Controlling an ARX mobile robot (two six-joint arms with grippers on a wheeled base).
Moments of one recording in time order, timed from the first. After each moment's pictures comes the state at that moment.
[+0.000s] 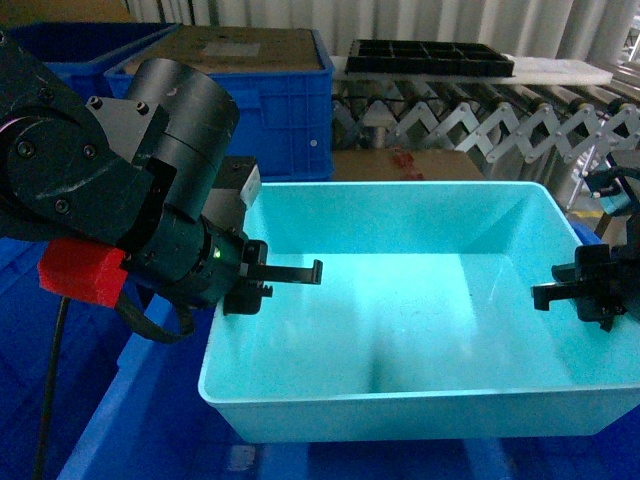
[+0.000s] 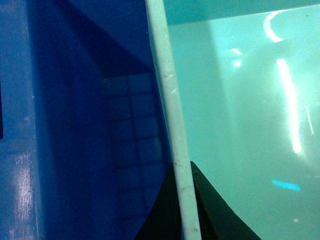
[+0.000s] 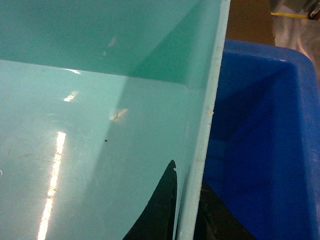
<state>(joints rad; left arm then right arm) -0.37 2.00 1.10 0.06 -0.10 -0.18 0.04 1.99 0.82 0.63 -0.10 -0.08</state>
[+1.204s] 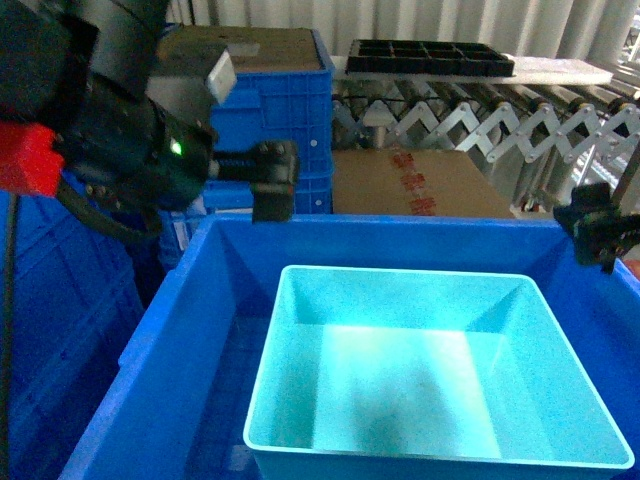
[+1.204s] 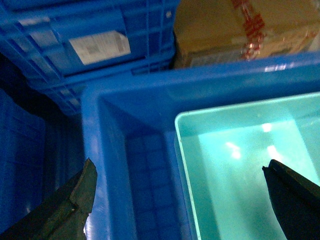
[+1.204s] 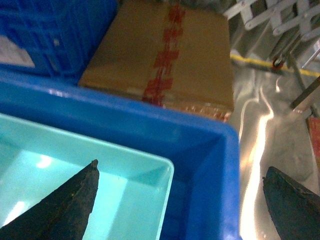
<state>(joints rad) -0.32 1.86 1.14 0.06 -0.08 -0.10 -0.01 1.86 0.86 0.60 -0.12 -0.17</state>
